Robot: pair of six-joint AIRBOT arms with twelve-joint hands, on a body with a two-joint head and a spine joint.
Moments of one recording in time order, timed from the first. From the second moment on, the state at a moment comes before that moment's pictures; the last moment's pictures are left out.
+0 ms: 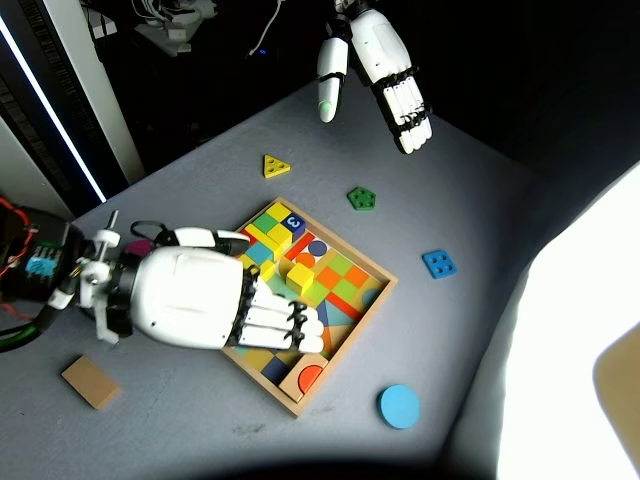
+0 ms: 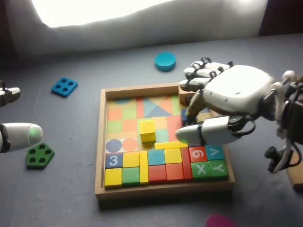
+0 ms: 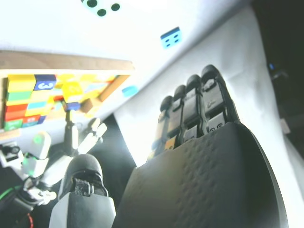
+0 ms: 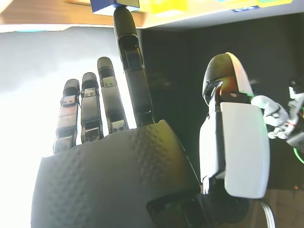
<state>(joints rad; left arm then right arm) 0.93 -0.46 0.70 -0.77 -0.46 1.20 -0.48 -1.18 1.12 0.47 0.38 -1.50</state>
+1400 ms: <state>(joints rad) 0.93 -0.45 0.70 -0.77 -0.46 1.17 -0.42 -1.19 1.24 0.47 0.33 -1.51</state>
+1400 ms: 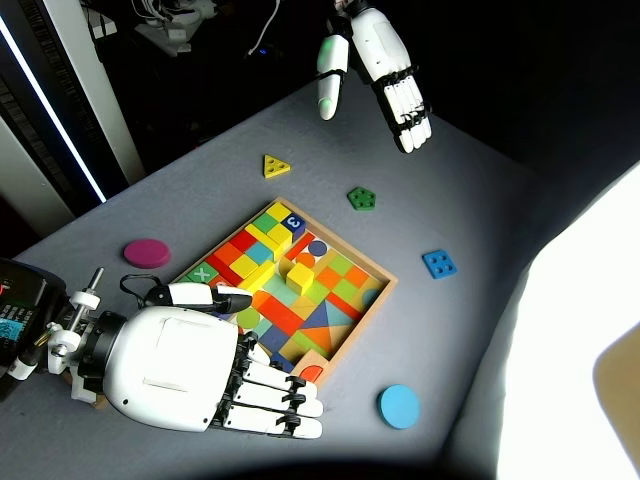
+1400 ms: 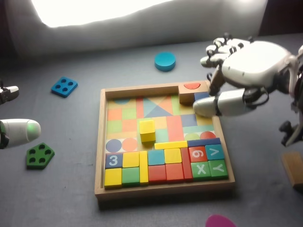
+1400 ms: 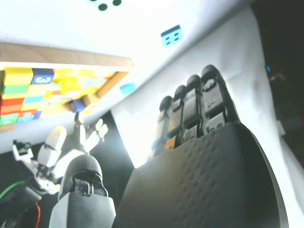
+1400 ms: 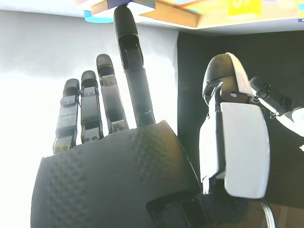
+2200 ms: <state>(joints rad) 0.93 -0.45 0.70 -0.78 -0.46 1.17 -0.33 -1.27 1.17 0.47 0.23 -1.51</state>
